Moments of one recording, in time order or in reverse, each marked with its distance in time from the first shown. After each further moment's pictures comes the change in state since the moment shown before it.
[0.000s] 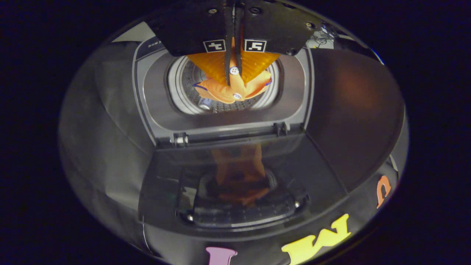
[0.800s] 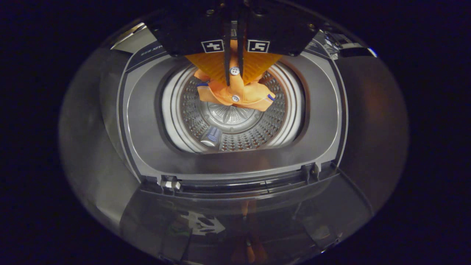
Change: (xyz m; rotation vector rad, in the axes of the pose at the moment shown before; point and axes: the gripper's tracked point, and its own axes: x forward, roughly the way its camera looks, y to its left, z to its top) arm 0.030 -0.003 -0.045 0.007 0.296 -0.070
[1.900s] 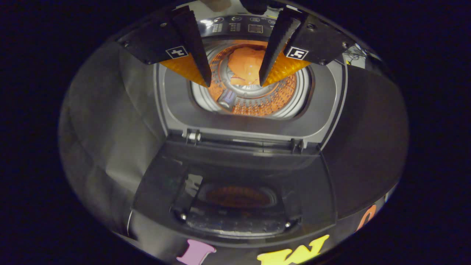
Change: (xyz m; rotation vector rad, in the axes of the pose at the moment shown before) arm -0.056 -0.026 0.046 -0.211 -0.435 -0.099
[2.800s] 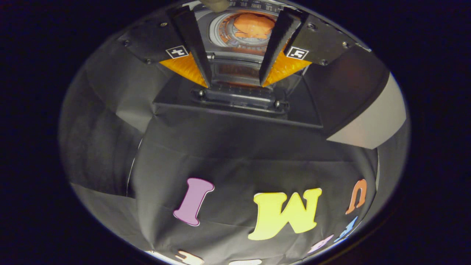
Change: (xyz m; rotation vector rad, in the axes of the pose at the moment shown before) arm -0.082 -0.009 0.173 0.002 -0.397 0.038
